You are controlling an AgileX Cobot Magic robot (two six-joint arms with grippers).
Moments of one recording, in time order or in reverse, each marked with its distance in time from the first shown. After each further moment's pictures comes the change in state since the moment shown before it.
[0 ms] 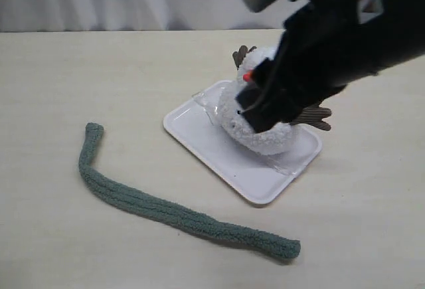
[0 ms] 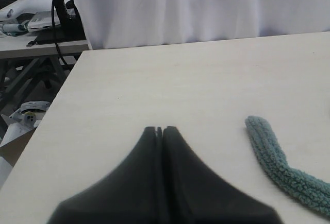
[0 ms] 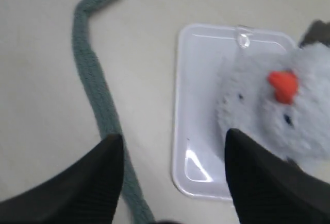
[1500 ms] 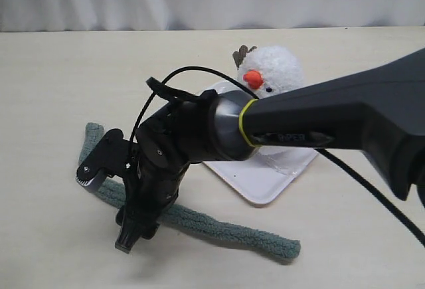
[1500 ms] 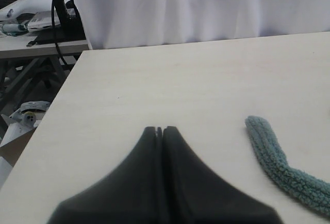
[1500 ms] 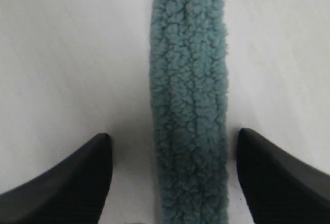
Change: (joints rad) left arm 0.000 0.000 0.000 0.000 0.000 0.000; right arm 0.226 0.819 -0.209 0.074 -0.263 -0.139
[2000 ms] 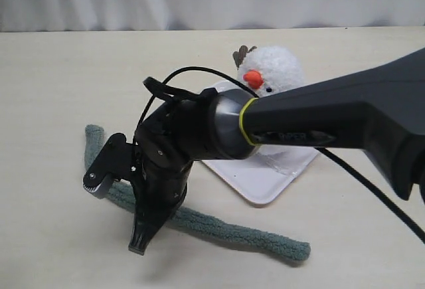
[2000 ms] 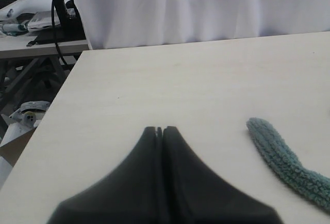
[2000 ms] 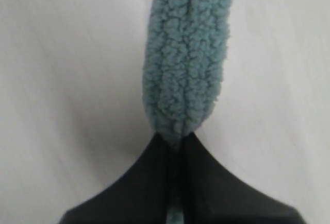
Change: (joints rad) left arm 0.000 0.000 0.000 0.000 0.000 0.000; right arm 0.000 -0.005 -0.005 -0.079 0.078 -0.001
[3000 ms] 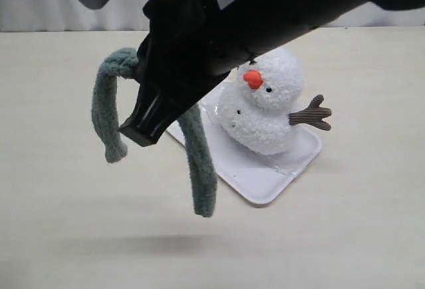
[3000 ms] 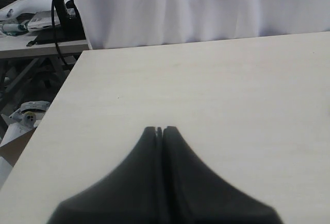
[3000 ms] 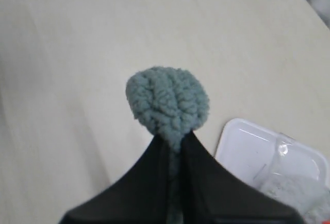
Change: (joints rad) left arm 0.000 0.000 0.000 0.000 0.000 0.000; right arm 0.000 -0.653 0.004 -0.035 0.106 0.056
